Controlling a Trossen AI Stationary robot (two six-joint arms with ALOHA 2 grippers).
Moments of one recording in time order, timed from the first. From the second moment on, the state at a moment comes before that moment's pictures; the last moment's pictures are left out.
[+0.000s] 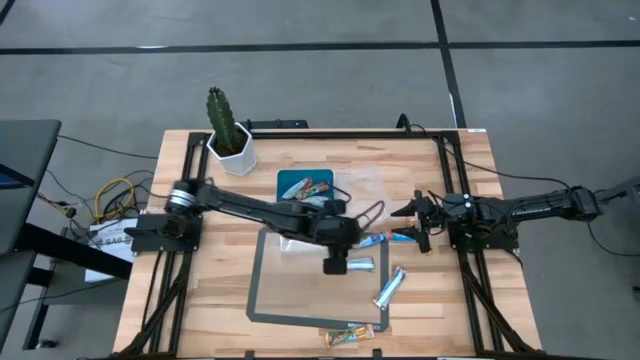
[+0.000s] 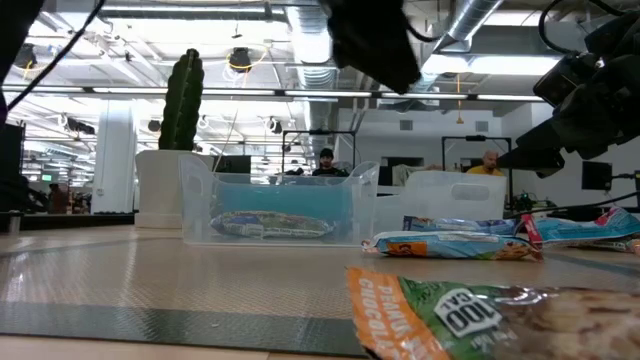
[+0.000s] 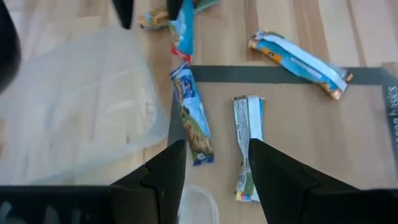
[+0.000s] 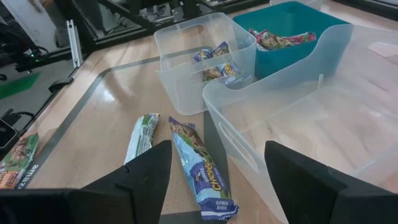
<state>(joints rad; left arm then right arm) -0.18 2.01 1.80 -0.69 -0.20 -0.07 0.04 0.38 0.01 0.04 0.00 0.22</state>
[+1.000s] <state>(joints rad) -0.24 2.39 2.09 -0.91 -0.09 -0.01 0.04 0.38 0.01 0.03 0.00 0.22</state>
